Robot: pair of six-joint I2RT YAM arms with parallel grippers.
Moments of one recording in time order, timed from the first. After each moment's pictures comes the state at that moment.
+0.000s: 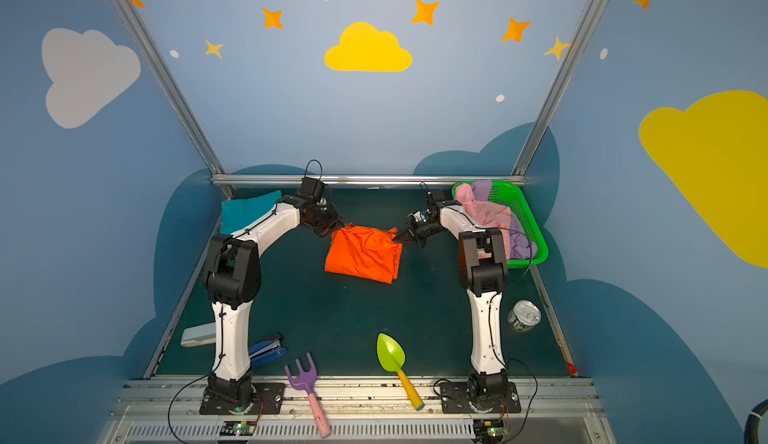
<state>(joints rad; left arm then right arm) -0.27 2.20 1.82 -0.62 0.36 -0.87 0.22 2.35 1.86 -0.81 -0.95 0.60</state>
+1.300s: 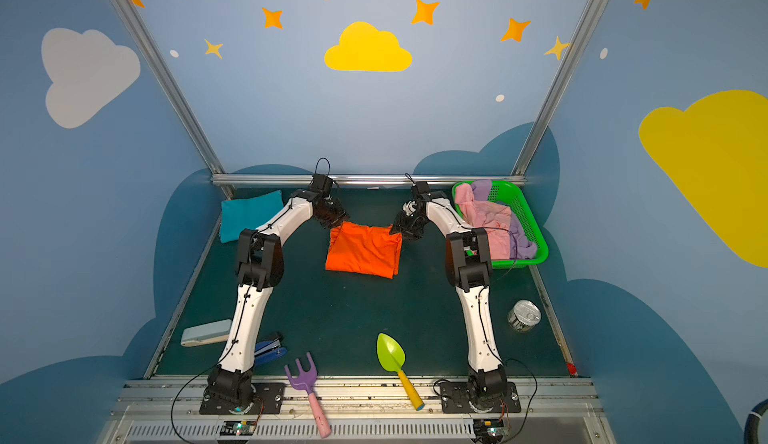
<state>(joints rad) -0.26 2.56 2.29 -0.75 0.26 -0.79 0.30 2.47 2.14 -0.93 -0.52 0.42</state>
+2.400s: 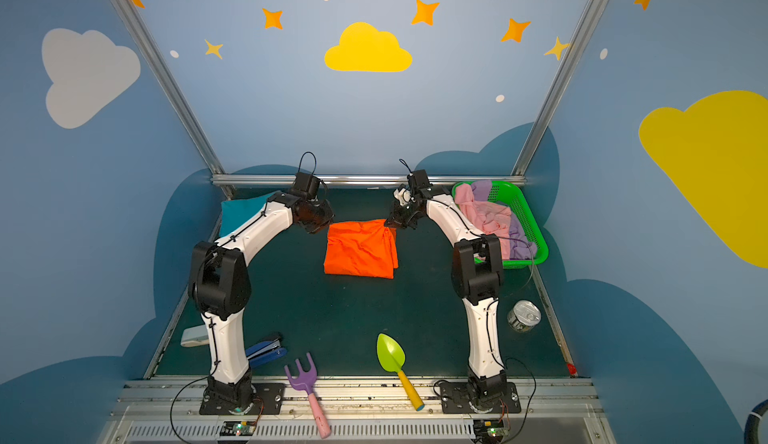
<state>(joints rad) -0.28 2.03 1.74 -0.68 0.15 -0.80 0.36 2.21 1.98 -0.85 -0.59 0.41</state>
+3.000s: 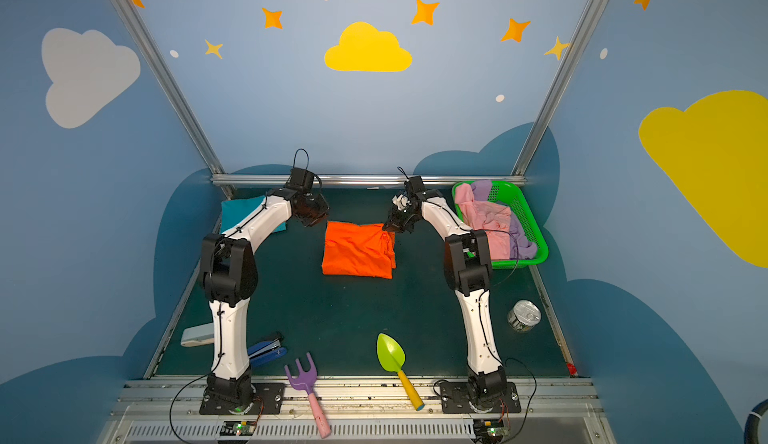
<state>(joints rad) -0.22 2.20 1.93 -0.69 0.18 -0.81 0.34 2.38 2.09 -0.83 -0.62 0.45</state>
